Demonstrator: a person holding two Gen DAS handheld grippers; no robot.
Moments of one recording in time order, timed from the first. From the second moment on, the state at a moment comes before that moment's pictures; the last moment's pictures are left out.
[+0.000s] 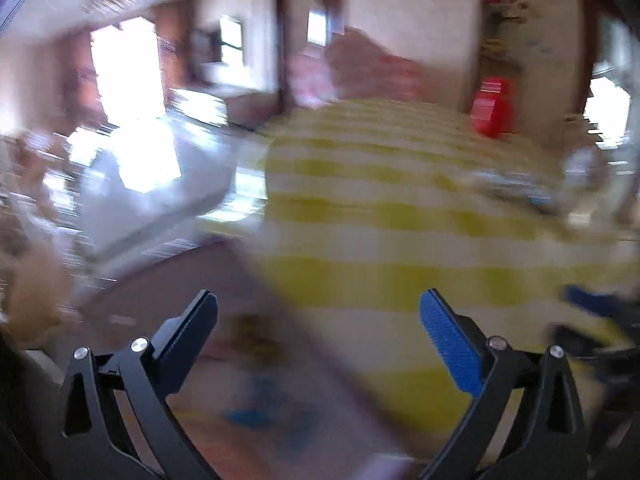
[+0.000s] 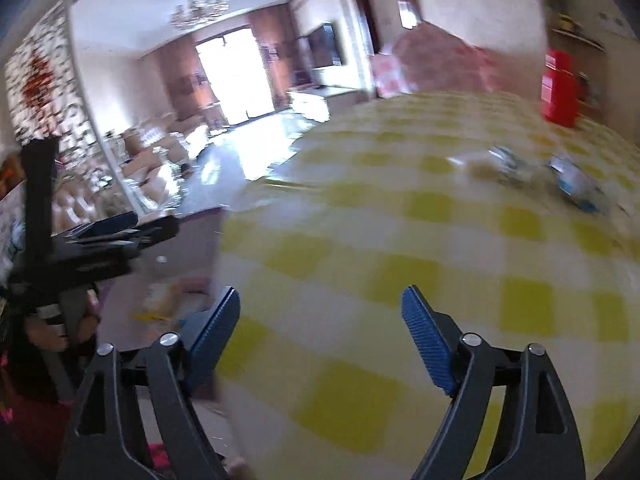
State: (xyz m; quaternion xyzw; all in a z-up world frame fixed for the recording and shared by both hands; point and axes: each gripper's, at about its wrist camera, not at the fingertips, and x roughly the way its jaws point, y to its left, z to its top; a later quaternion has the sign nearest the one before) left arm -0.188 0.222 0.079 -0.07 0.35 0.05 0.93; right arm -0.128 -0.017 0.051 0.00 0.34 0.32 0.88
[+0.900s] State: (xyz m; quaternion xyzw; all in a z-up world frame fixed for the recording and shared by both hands) left arm 0.042 0.013 0.026 -0.26 0.36 -0.08 0.89; right arm 0.073 -0.261 0.002 0.16 0.40 -0.02 0.90
